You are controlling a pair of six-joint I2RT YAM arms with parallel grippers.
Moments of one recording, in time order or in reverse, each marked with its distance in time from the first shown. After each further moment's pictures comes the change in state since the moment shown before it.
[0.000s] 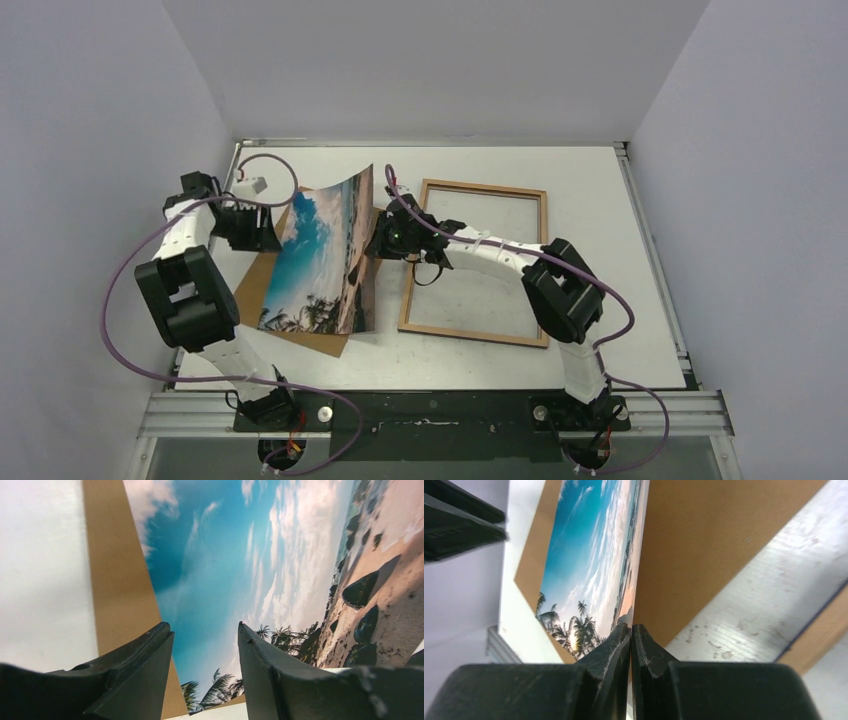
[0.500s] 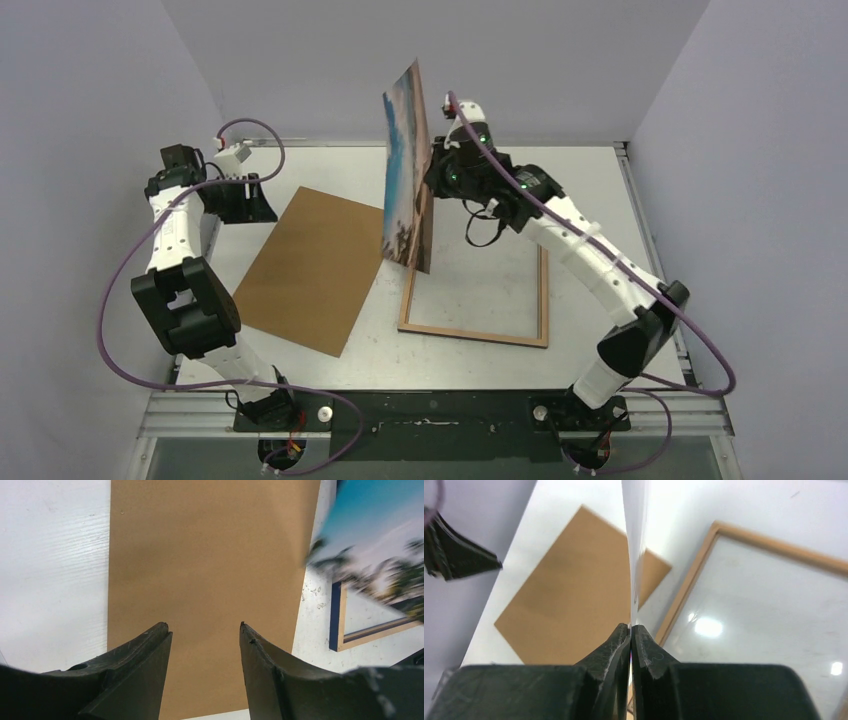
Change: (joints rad) left arm -0.002 -0.053 0.237 -0.067 0.094 -0.140; right arm -0.103 -0.323 0.296 -0.532 0.226 -0.340
